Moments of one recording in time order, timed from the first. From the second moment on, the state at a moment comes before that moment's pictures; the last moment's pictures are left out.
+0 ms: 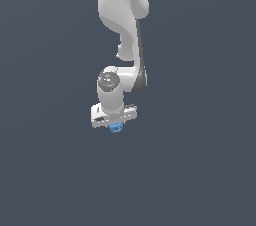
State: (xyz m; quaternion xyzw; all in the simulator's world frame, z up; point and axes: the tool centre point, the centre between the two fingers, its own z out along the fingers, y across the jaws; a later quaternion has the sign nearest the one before) arm 0.012 -0.060 0.041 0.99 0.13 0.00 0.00
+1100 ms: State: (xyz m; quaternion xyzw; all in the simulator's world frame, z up) arm 0.009 -0.106 0.180 0.99 0.13 0.00 0.00
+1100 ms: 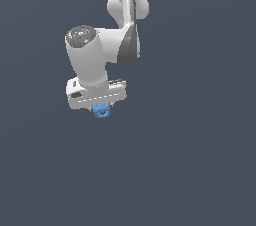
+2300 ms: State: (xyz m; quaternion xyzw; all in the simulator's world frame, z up) arm 0.010 -0.187 0.425 0.99 0.13 0.00 0.00
